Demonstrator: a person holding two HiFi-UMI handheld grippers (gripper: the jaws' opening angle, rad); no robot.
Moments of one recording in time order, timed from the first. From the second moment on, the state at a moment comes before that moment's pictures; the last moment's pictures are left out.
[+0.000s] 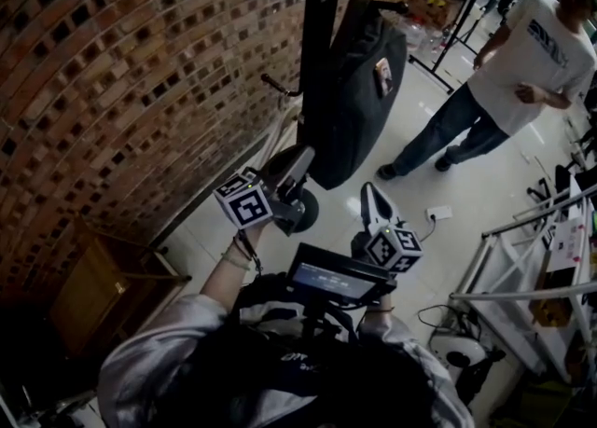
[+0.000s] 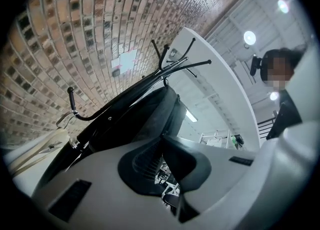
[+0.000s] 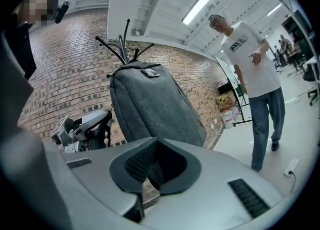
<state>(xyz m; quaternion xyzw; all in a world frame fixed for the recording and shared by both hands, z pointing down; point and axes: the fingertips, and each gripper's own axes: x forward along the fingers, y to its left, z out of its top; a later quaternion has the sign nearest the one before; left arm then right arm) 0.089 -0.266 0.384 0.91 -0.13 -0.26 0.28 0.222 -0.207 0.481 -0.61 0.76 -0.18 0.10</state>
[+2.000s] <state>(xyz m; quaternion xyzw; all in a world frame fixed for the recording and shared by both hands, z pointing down) 0.097 -0.248 0.517 0.95 -0.22 -0.06 0.23 0.209 -0.196 0.481 -0.61 0.77 -0.17 0.08</state>
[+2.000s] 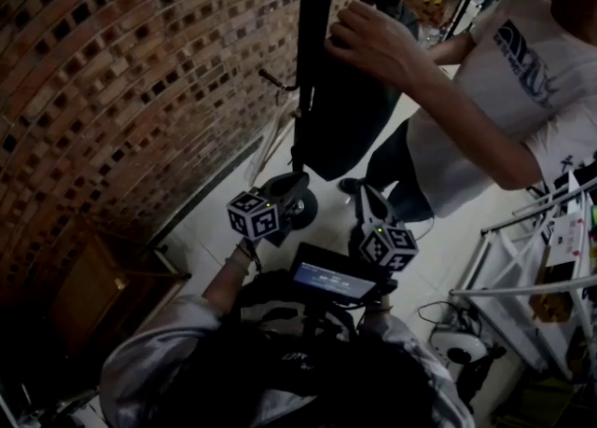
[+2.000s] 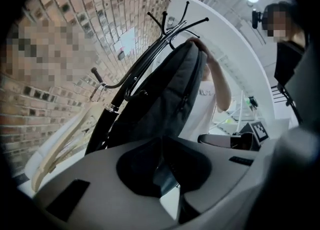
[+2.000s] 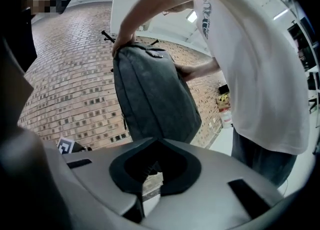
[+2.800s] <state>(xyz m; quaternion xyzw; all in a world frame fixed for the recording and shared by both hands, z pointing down) 0.075 -0.239 0.495 0.94 -0.26 -0.06 0.21 0.184 -0.195 0.478 -0.60 0.79 -0.14 0.05</state>
